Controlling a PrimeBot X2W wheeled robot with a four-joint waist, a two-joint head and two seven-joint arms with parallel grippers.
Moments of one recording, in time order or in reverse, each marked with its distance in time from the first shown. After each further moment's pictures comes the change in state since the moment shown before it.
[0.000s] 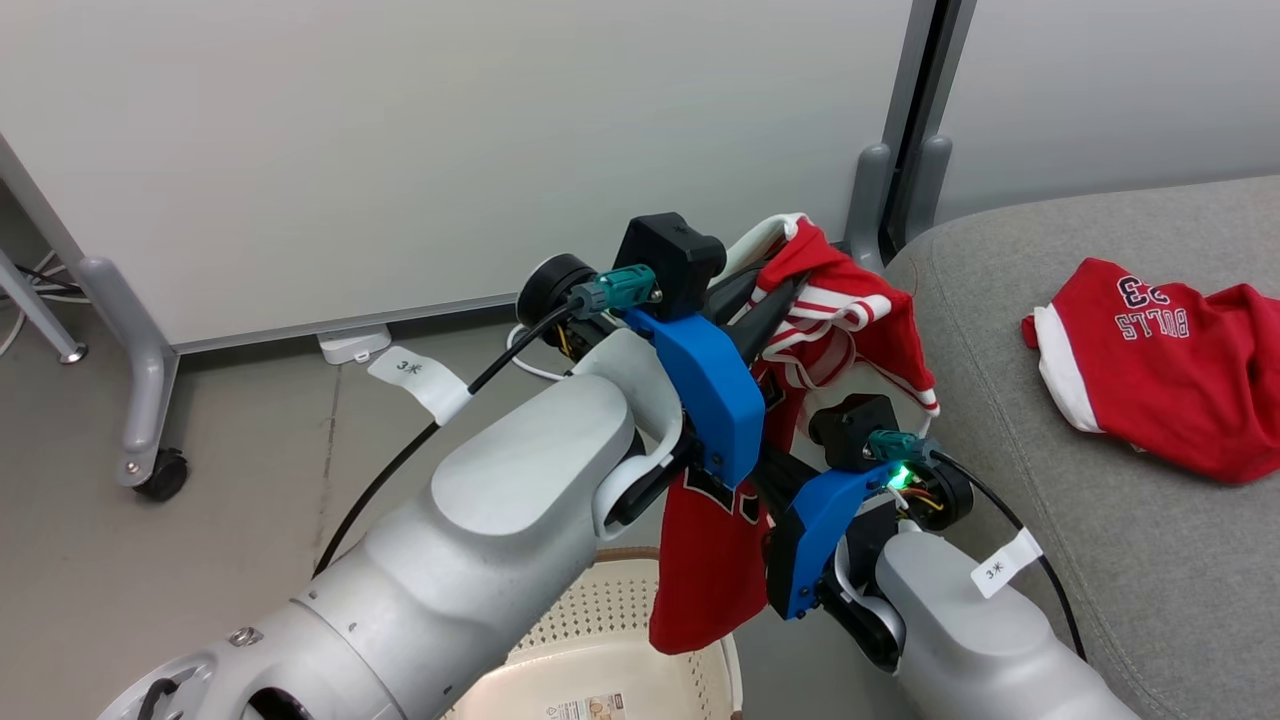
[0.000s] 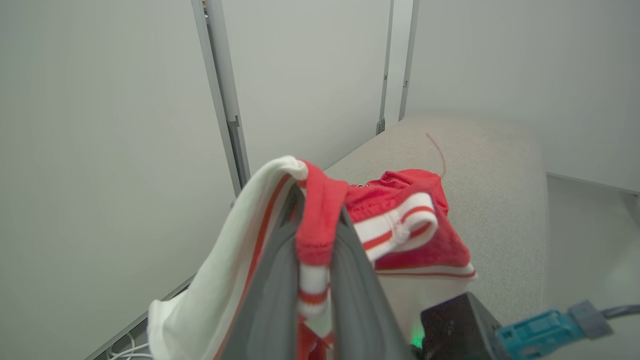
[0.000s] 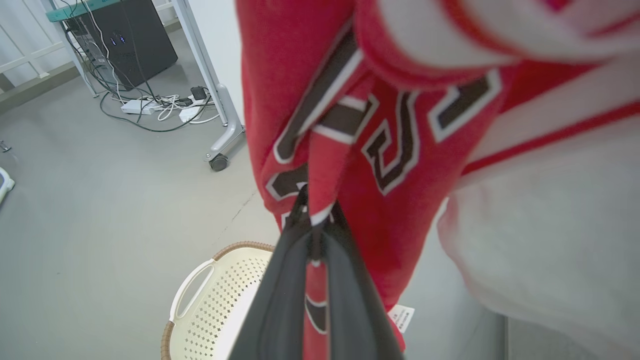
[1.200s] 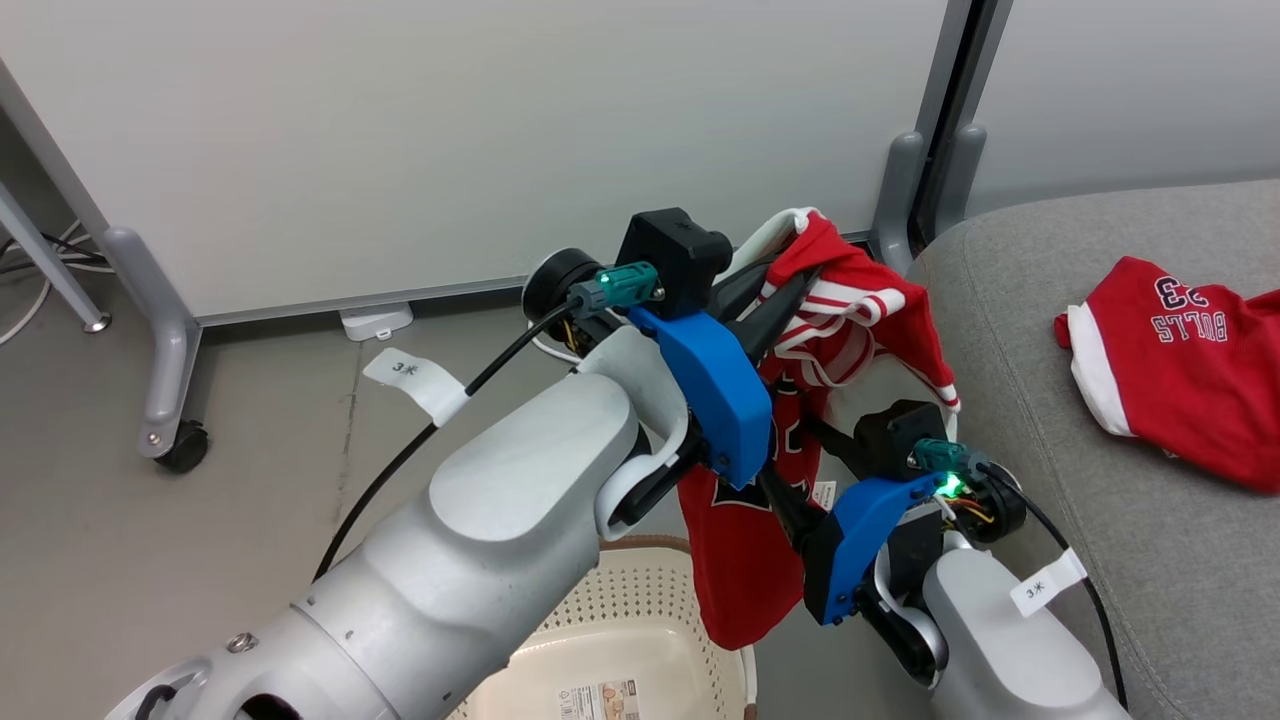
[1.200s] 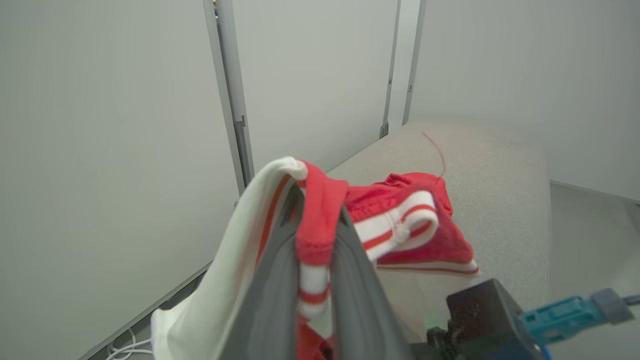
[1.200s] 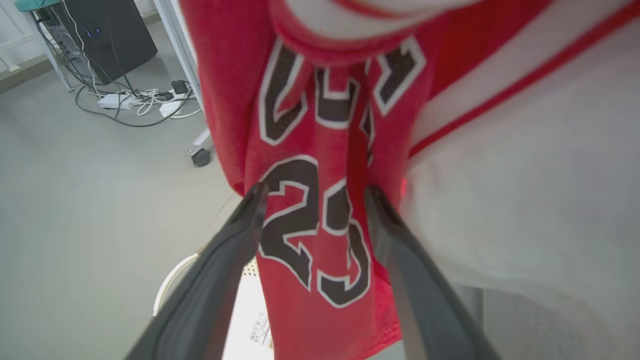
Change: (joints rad) left arm 0.022 0.006 0.048 -0.050 0.037 -0.006 0.020; right arm 0.195 0.000 -0.323 -0.303 -0.286 0.000 0.179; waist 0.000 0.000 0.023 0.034
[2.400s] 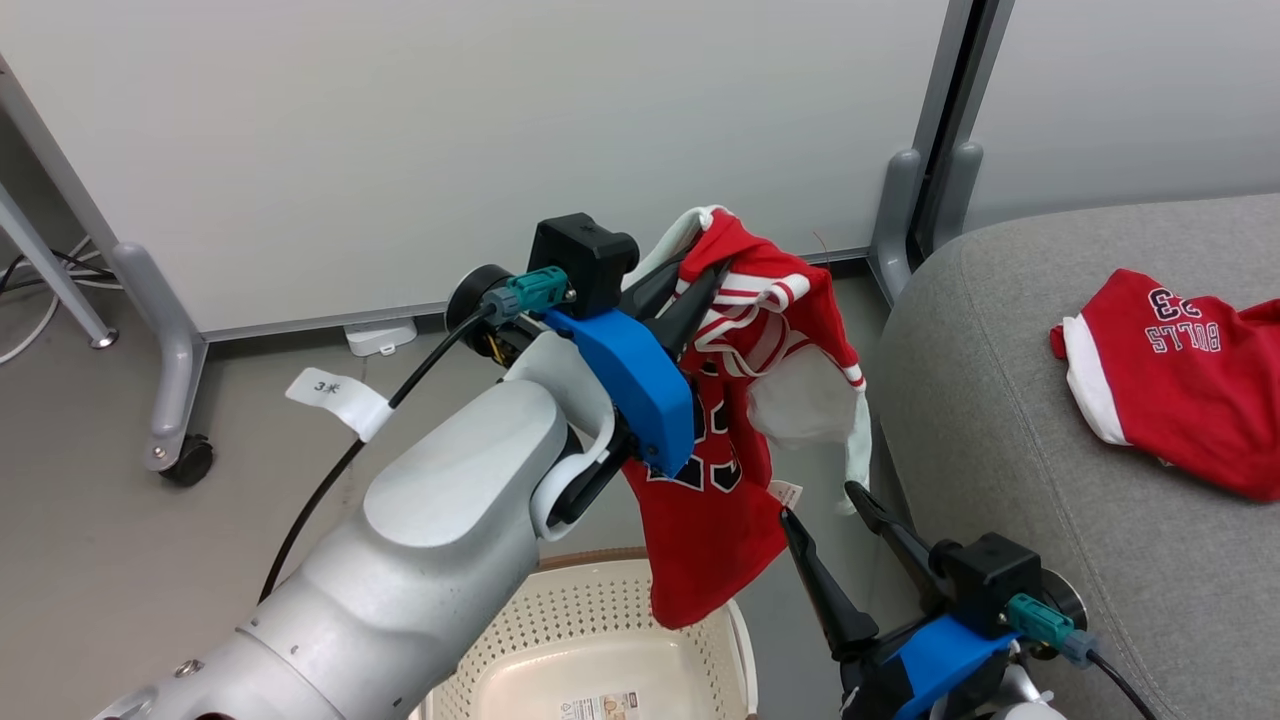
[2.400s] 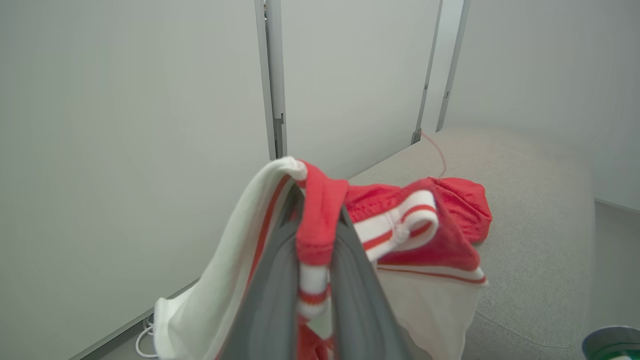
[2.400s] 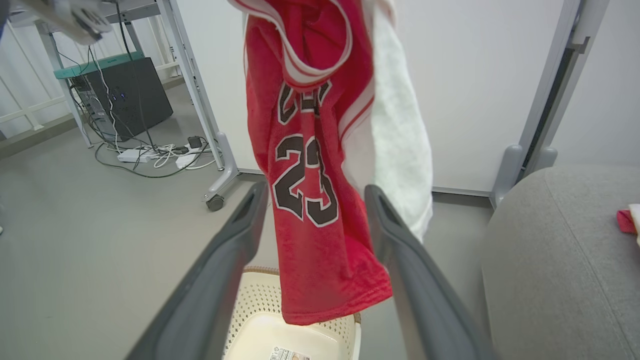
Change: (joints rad) left arm 0.051 0.067 0.072 0.002 0.015 0.014 -0.008; right arm 0.402 0.000 -0.108 -0.521 -0.091 0.000 -0.037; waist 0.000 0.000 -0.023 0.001
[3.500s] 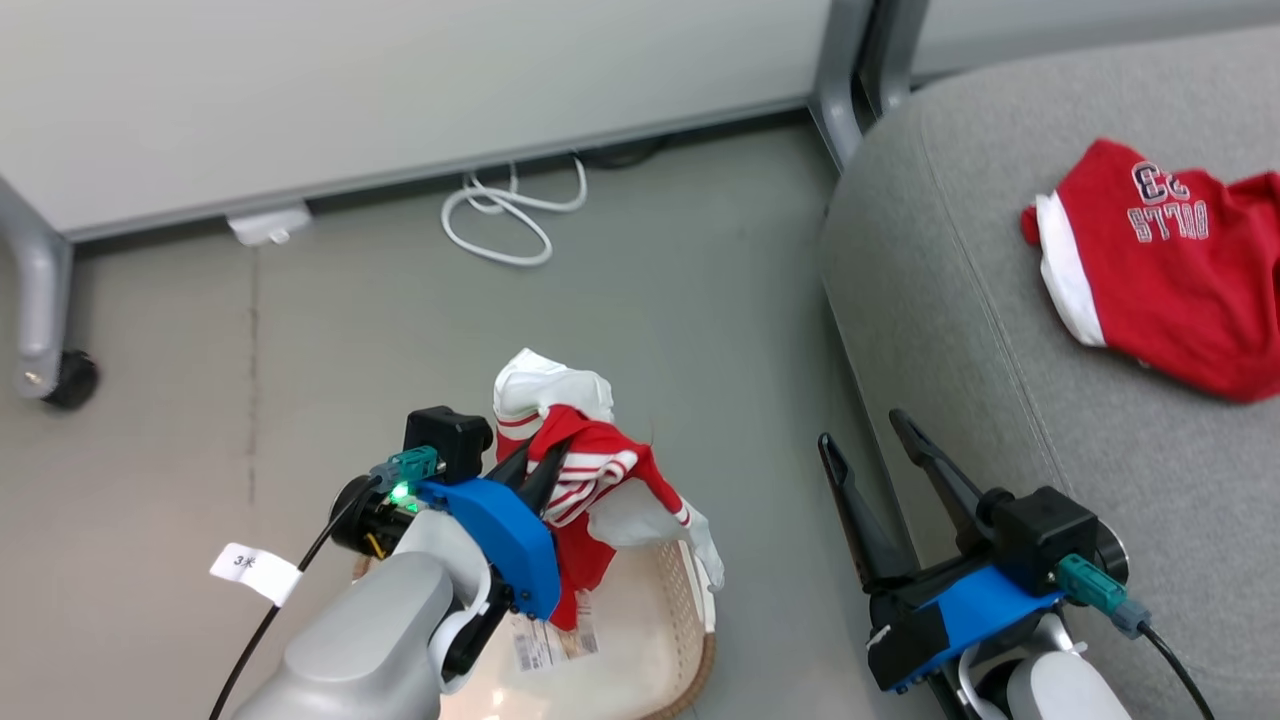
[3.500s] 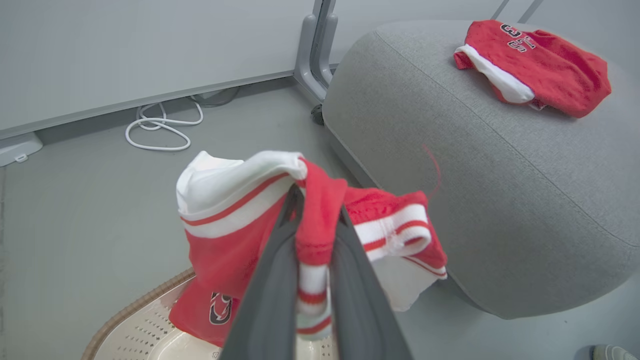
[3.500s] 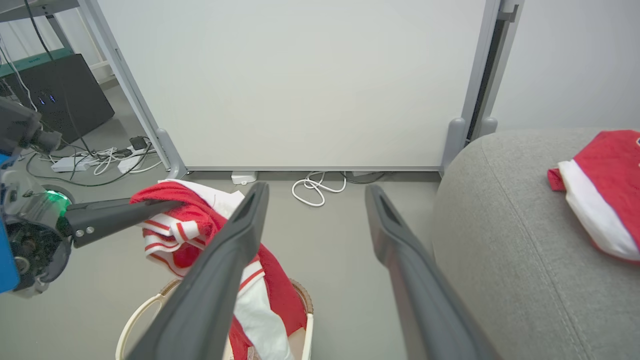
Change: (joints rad) left arm 0.252 0.085 0.021 0.191 -0.053 -0.032 -0.066; right arm -0.075 0.000 -0.065 0.003 -0.019 0.000 -0.078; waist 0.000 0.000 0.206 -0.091
